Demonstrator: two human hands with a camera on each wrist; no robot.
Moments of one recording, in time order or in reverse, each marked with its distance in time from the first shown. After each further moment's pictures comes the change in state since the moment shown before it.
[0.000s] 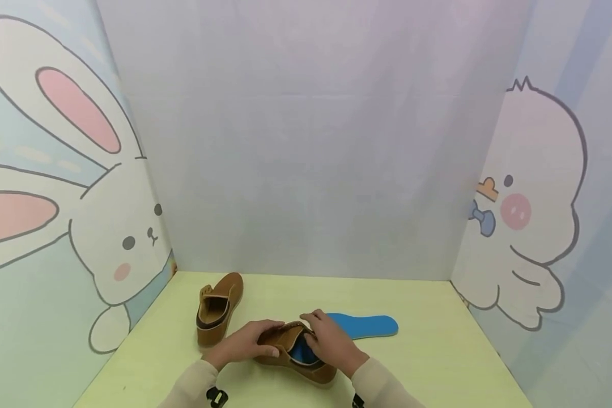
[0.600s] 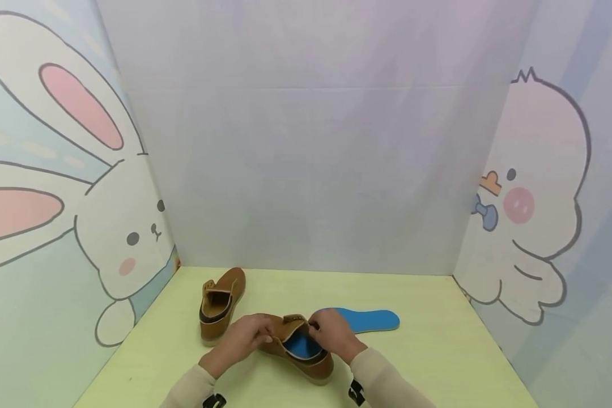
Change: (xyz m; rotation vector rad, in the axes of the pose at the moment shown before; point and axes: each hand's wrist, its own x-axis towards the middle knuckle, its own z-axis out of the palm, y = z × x) left_hand -0.023 0.033 0.001 0.300 0.323 0.040; right_hand 0.005 0.006 0.000 0.010 0.051 0.010
